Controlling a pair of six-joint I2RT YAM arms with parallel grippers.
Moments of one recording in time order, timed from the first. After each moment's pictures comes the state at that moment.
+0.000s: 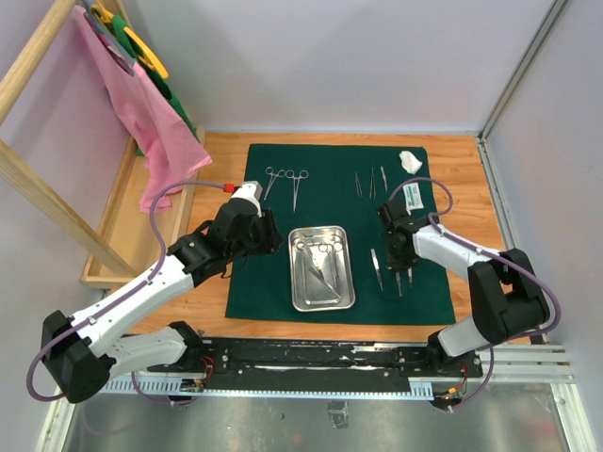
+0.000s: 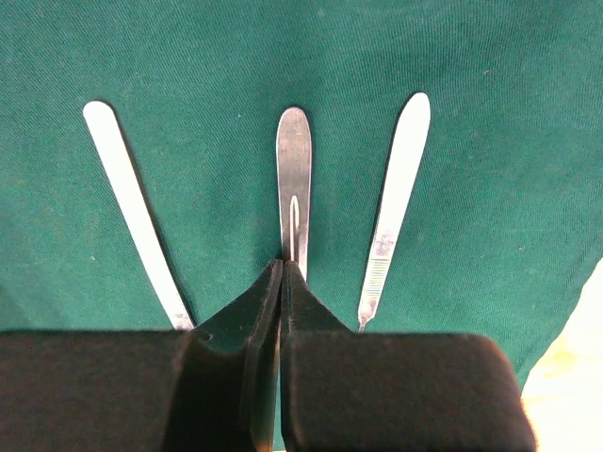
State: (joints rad) left arm -0.73 1.05 0.87 -0.44 -0.21 -0.61; right arm 0.40 1.49 0.81 -0.61 0.21 0.33
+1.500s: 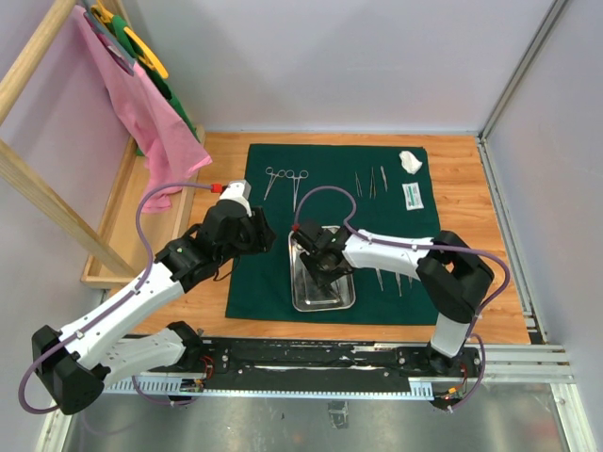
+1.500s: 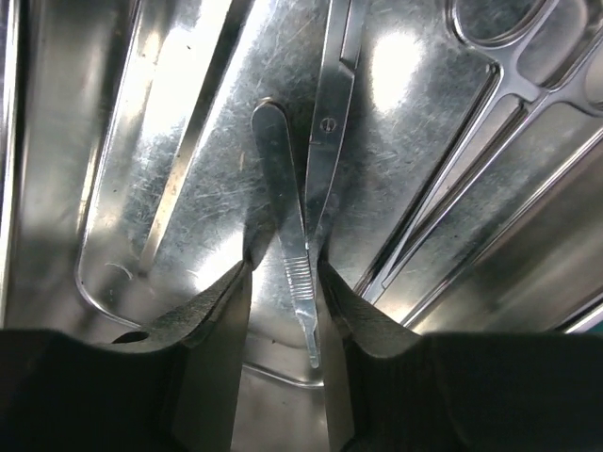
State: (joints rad) left arm -0.71 0.97 0.87 -0.47 -0.24 -0.61; right arm 0.95 1.77 1.12 -0.61 0.07 0.37
